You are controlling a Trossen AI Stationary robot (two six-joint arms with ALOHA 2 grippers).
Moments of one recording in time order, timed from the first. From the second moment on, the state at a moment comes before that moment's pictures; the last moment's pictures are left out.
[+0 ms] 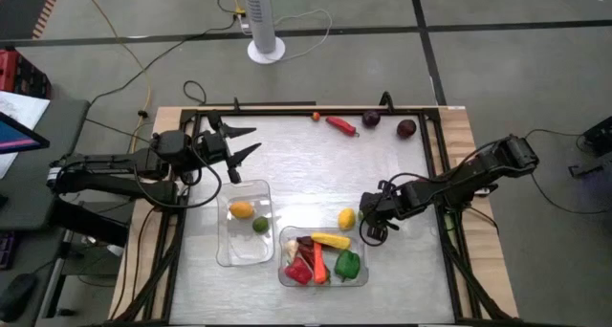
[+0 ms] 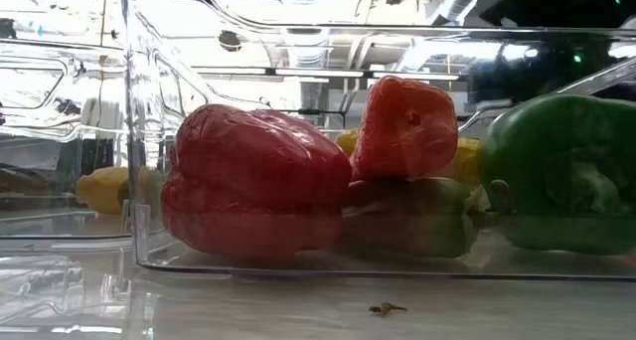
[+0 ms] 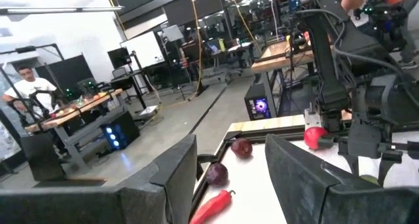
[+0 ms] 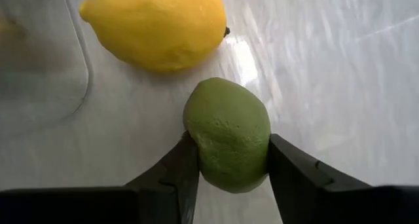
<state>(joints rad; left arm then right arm) 0.08 0.80 0.74 0.12 -0.30 0.31 0.28 1.39 0.71 -0.56 0.21 0.55</state>
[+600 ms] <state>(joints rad) 0.08 0.75 0.73 0.06 -0.24 0.33 0.22 1.45 1.10 -0.40 0.29 0.26</state>
